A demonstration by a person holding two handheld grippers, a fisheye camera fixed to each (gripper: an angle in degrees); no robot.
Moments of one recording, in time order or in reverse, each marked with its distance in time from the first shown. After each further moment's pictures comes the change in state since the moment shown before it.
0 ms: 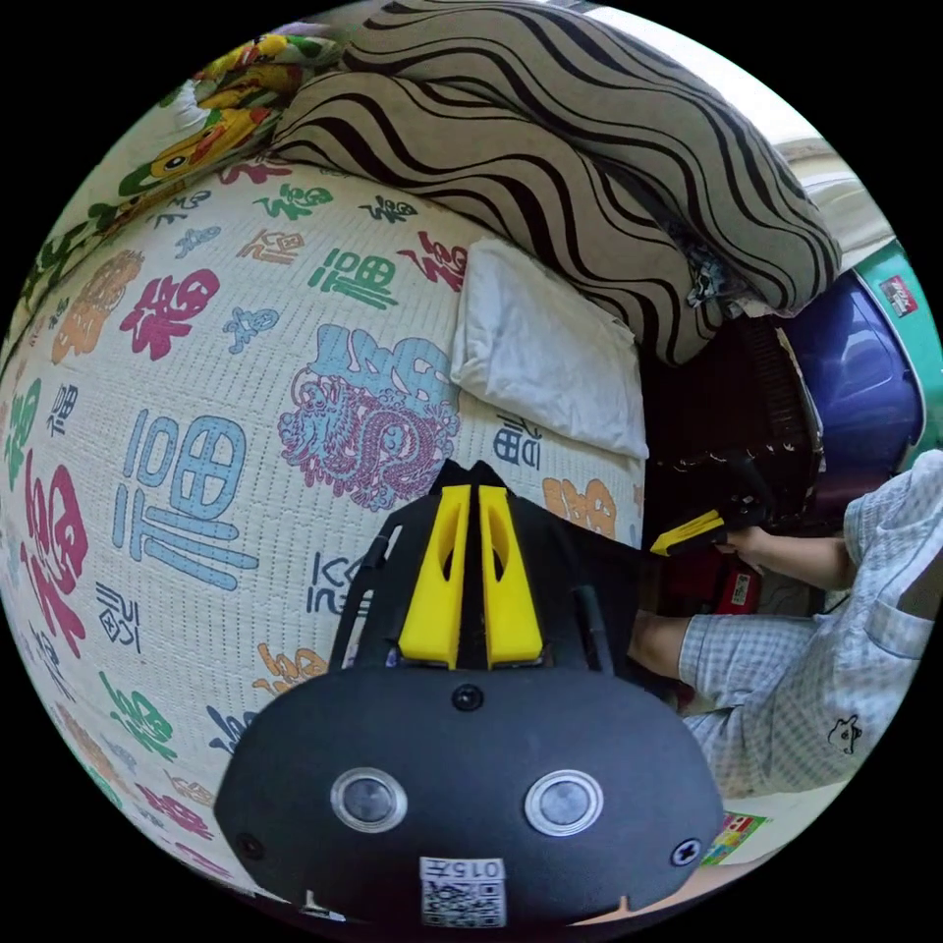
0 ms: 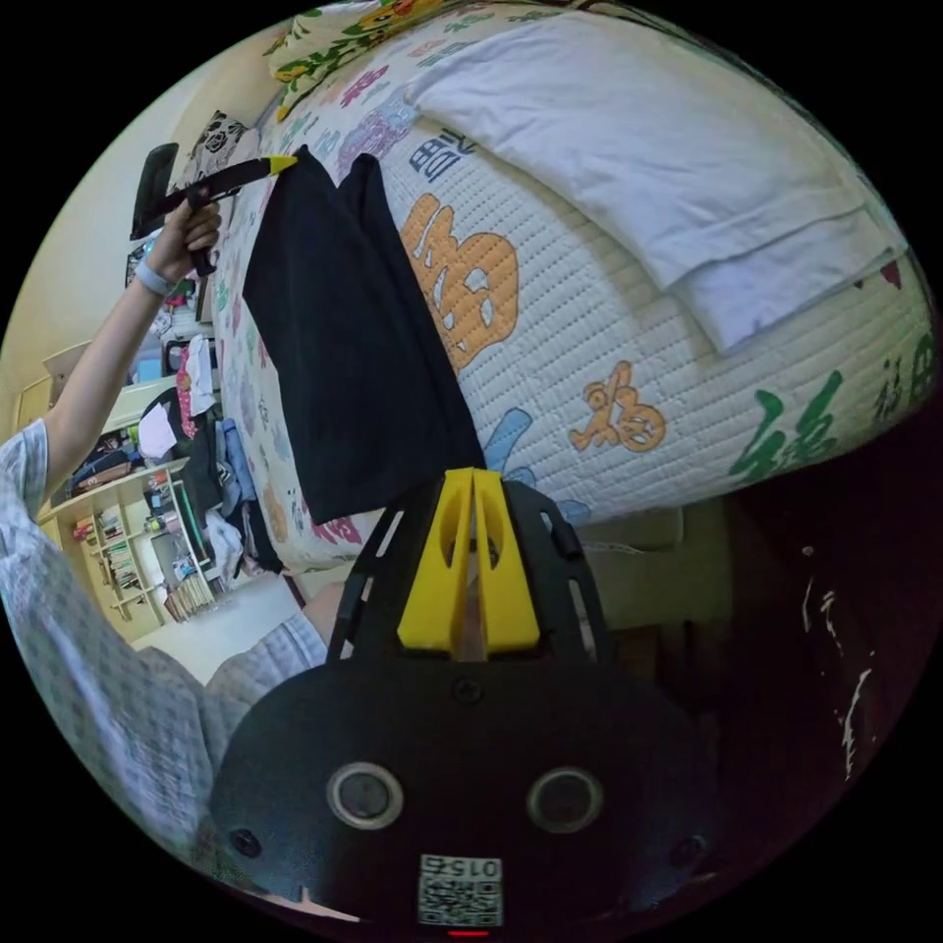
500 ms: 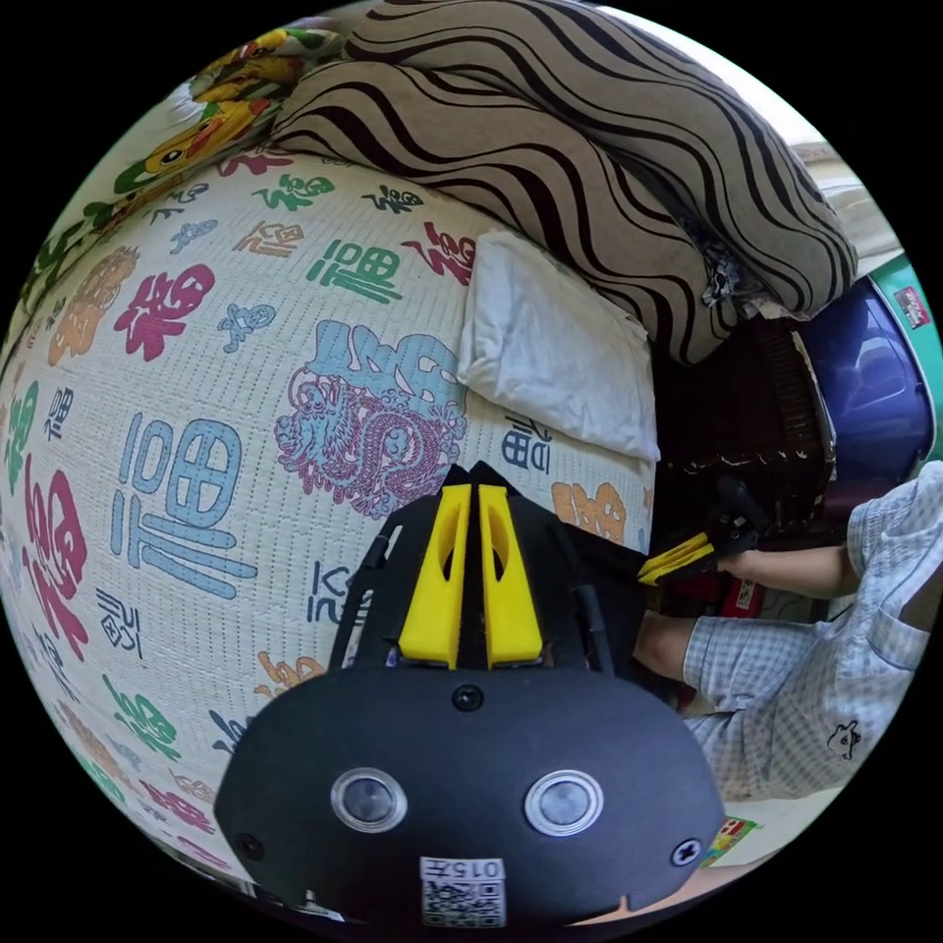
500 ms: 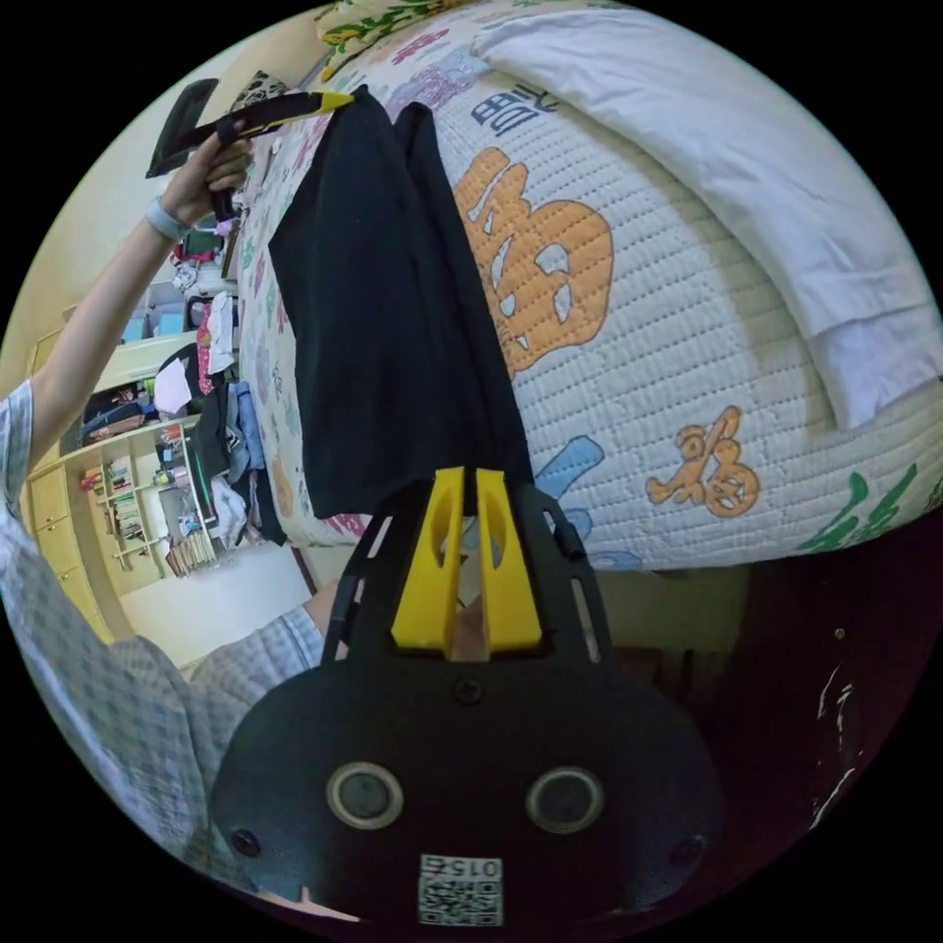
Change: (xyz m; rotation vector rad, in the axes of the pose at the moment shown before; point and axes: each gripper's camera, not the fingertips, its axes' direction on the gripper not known) left arm -0.021 -0.027 0.019 -0.053 -0.047 -0.017; right arm -0.002 -0.018 0.032 -0.065 -0.058 -0.114
